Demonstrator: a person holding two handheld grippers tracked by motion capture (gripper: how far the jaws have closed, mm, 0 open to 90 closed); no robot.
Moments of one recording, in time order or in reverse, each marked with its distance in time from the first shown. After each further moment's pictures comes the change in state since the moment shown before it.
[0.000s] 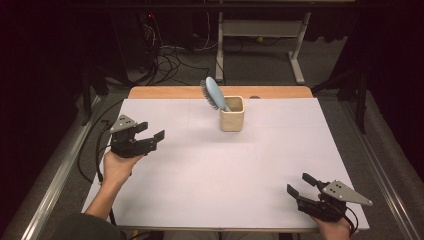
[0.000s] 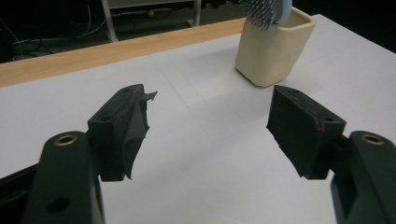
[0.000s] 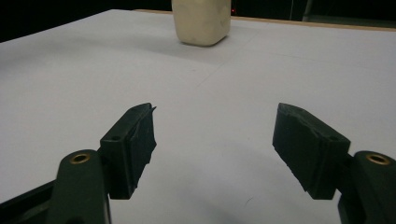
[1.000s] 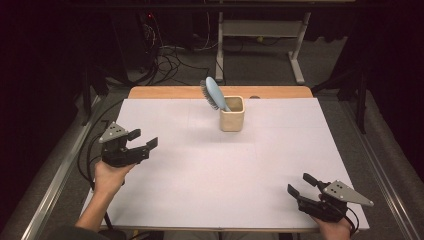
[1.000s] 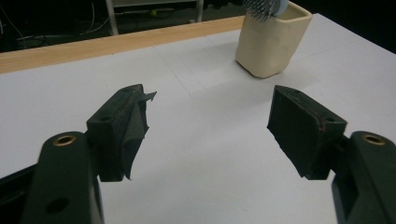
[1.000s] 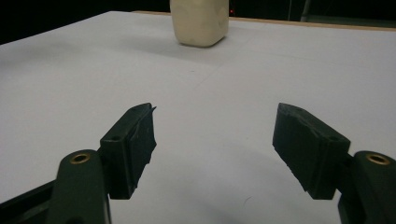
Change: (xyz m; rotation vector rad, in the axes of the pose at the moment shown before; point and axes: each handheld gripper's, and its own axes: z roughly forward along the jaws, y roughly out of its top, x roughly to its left) left arm -0.001 -0.017 -0.022 -0.005 0.005 -0.016; right arm 0.000 0.000 -0.002 -0.003 -0.005 0.012
